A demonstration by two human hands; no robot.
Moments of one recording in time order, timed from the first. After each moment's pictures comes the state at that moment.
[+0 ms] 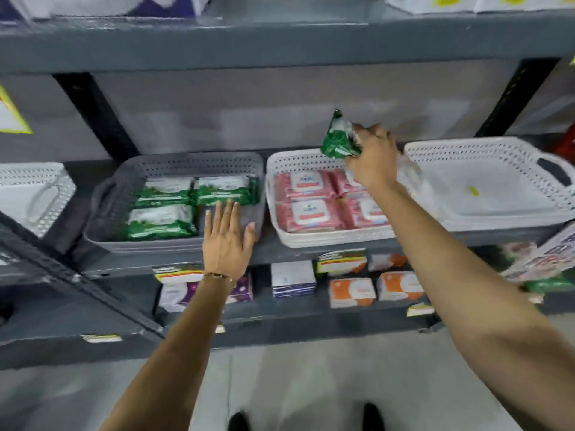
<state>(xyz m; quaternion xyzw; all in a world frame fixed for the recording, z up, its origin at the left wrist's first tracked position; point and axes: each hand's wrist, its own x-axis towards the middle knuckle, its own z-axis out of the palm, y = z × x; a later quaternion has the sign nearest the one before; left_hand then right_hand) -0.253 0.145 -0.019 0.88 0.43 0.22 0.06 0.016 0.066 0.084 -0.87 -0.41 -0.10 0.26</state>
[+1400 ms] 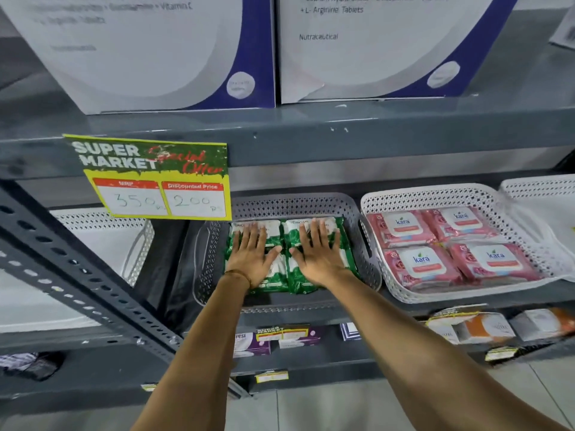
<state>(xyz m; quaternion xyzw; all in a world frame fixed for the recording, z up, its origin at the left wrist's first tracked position) -0.333 0.352 -0.029 0.92 0.38 -0.05 0.08 -0.194 0.251 -0.030 -0.84 -0.54 0.11 0.02</state>
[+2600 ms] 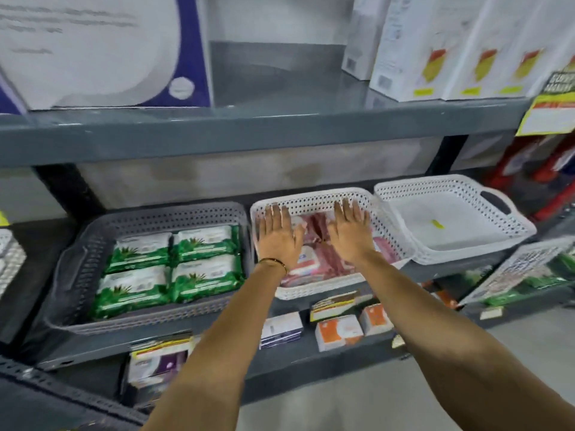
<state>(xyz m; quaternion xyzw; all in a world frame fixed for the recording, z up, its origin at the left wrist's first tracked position) -0.111 0.166 0.019 0.93 0.32 0.12 0.13 0.018 0.064 0.024 -0.91 -0.41 -0.02 0.08</state>
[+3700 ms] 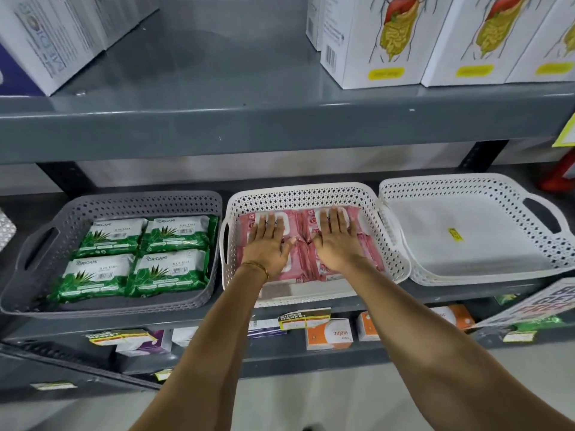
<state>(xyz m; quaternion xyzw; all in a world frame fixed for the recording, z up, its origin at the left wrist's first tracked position) -0.060 0.170 -0.033 0.94 0.34 -0.03 0.09 0.084 0.073 -0.031 -0.86 -0.50 0.08 0.00</state>
